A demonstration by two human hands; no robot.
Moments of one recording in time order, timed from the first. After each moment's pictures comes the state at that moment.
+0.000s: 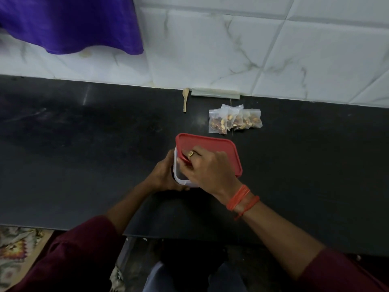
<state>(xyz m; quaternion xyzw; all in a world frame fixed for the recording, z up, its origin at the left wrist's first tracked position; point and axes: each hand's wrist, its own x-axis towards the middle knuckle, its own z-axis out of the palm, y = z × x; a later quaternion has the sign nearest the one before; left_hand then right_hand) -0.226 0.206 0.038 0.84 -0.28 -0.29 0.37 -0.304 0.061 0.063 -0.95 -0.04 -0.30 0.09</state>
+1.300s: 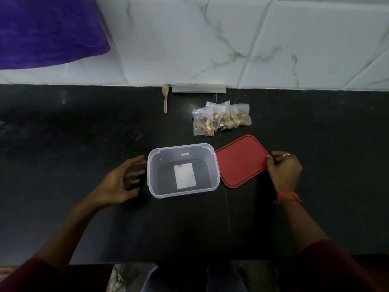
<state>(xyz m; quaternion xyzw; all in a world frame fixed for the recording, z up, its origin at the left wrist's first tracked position) -0.143 0.262 -0.018 0.78 -0.26 -0.36 0.43 -0.367 -0.165 -0.053 -0.81 0.49 -0.21 0.23</state>
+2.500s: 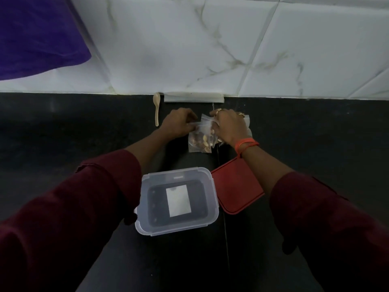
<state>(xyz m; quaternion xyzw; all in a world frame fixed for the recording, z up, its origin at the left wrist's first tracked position) -0.016 -0.017 -0.026 0.86 -0.39 -0.19 0.27 -0.141 -0.171 -0.011 -0.97 0.20 -0.01 0.14</state>
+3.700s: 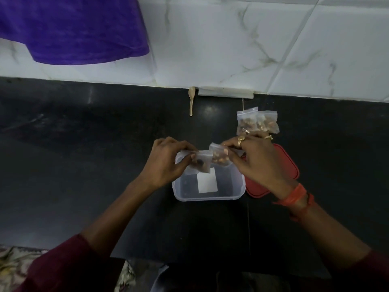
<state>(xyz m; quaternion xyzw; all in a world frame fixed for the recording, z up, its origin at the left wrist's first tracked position) -0.148 0.179 0.044 0.86 -0.41 -0.05 0.30 -0.267 -0.052 0.073 -0.97 0.02 -0.12 0.23</state>
